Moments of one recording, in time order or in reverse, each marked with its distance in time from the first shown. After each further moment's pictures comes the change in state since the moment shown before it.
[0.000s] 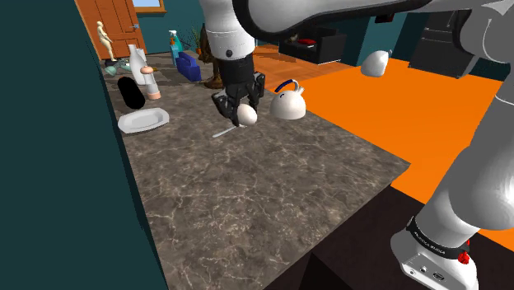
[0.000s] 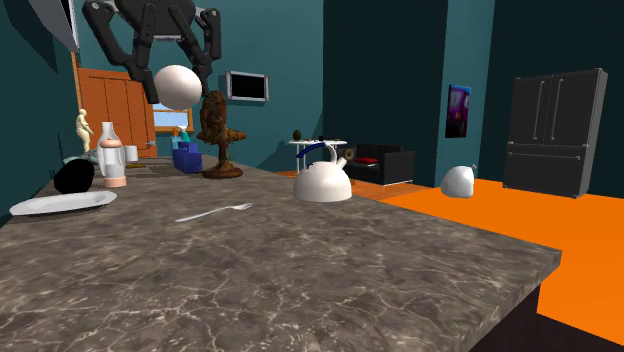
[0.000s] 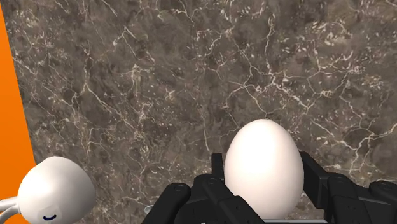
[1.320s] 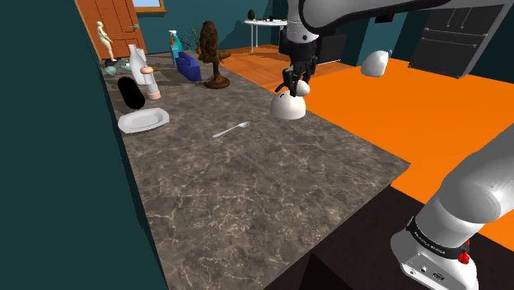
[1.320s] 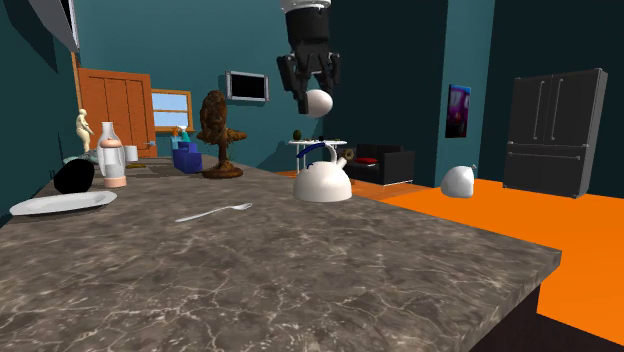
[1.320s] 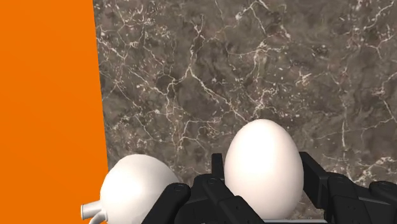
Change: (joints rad) arm -0.251 -0.309 -0.294 -0.358 0.108 0.187 -0.535
